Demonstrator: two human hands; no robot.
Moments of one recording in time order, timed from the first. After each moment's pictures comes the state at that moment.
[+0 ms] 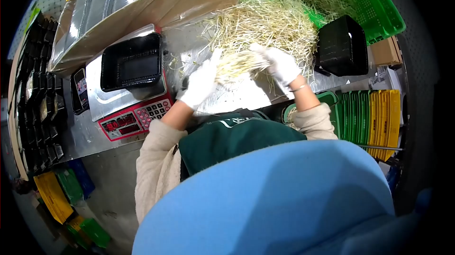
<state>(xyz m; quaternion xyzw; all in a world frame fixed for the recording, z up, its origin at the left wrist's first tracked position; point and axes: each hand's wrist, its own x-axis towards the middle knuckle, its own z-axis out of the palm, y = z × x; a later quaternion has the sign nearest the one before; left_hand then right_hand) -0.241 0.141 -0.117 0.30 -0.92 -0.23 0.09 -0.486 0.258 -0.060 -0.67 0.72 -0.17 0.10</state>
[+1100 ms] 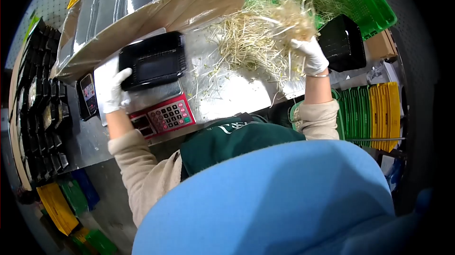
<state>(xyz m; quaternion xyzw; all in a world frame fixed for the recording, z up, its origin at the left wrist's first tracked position) -0.046 0.002 -0.022 0.35 -0.68 -0.53 0.36 -0.502 0.247 -0.003 -0.38 0.53 -0.63 0.42</state>
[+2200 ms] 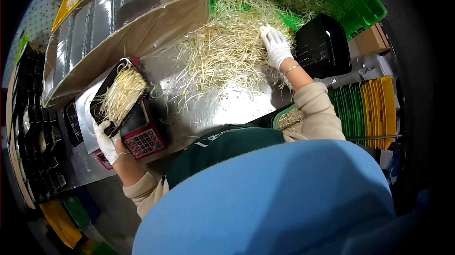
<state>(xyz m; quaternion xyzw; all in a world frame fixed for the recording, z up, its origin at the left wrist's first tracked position) -0.067 0.077 -0.052 0.44 -0.29 -0.64 0.56 -0.611 0.227 -0.088 -0.59 0.78 0.18 -0.11</state>
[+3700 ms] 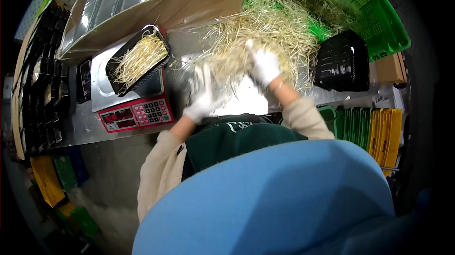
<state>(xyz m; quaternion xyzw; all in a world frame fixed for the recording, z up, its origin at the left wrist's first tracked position) -0.237 0.182 -0.155 0.37 -0.88 -0.27 0.16 -0.489 0.215 -0.110 -0.67 0.74 -0.06 -0.01</state>
